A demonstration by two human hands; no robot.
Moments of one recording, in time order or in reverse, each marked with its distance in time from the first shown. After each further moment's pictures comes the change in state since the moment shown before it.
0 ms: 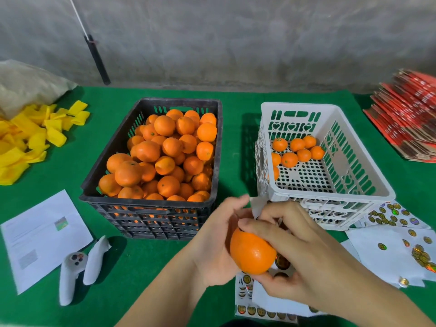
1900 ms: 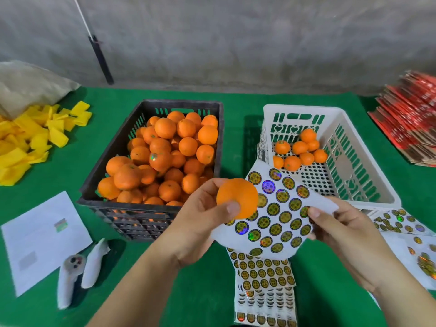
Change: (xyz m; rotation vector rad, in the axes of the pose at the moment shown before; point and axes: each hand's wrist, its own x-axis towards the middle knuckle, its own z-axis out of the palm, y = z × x) left_hand -0.002 0.038 -0.018 0.347 0.121 0.398; right_hand -0.023 0.074 0.010 1.094 0.404 0.876
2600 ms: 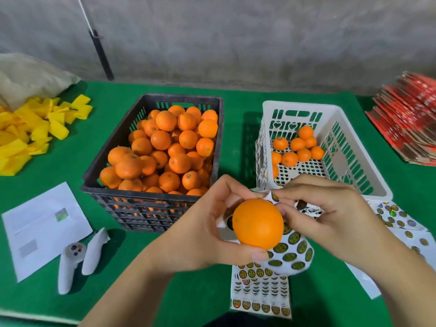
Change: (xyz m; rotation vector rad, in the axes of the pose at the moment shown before) left_hand -0.038 0.008 0.016 0.497 -0.227 0.218; right_hand -0.017 -0.063 0.032 -0.766 -0.302 -0.813
